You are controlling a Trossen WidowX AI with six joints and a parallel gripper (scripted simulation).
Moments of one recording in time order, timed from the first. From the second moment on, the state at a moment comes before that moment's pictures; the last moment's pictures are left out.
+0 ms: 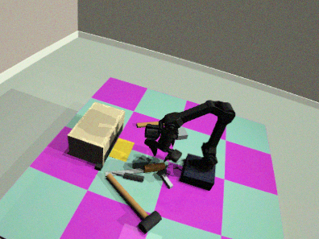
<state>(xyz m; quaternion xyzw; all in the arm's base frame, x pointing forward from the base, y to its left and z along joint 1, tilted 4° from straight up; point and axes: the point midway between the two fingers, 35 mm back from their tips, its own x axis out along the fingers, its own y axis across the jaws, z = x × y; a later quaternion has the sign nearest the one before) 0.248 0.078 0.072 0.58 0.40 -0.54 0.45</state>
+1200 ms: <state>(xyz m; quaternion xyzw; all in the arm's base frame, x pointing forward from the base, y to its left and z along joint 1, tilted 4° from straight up) 0.249 0.077 0.072 0.64 0.32 -0.59 0.36</state>
